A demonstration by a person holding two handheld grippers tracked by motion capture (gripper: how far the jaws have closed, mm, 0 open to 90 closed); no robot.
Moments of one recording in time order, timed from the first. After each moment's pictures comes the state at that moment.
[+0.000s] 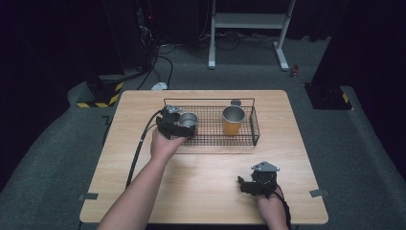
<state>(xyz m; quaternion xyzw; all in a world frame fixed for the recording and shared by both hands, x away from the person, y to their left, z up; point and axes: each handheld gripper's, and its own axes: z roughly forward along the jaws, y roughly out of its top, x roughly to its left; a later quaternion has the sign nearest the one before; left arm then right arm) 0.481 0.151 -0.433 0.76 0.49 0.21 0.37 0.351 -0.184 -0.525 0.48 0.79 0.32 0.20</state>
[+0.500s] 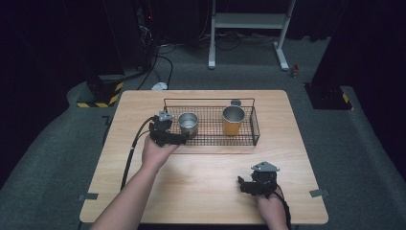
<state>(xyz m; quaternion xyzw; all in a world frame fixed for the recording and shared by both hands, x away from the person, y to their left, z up) 0.452 0.174 -0.435 0.76 0.48 0.20 0.38 0.351 -0.184 -0.525 0.48 0.79 0.32 0.20</state>
